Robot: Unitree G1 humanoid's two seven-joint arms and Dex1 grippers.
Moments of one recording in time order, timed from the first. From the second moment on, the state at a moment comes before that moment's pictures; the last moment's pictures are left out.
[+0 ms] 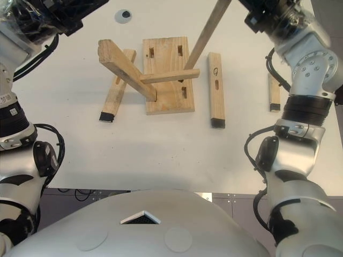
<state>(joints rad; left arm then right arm) -0.58 0.51 0.17 -0.14 -0.89 0.82 -0.72 -0.60 -0.45 -0.26 0.27 0.78 0.64 0.99</state>
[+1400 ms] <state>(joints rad) -0.47 0.50 0.18 -0.19 -0.83 0.81 -0.67 -0.89 -0.88 0.26 0.46 0.43 0.48 1.61</state>
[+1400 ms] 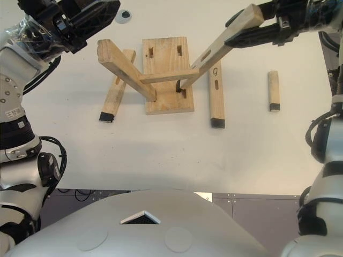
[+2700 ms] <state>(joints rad) -0.59 0.49 0.12 -0.32 -0.75 1.01 -0.35 -0.95 -1.00 0.43 0.07 0.34 0.40 1.60</state>
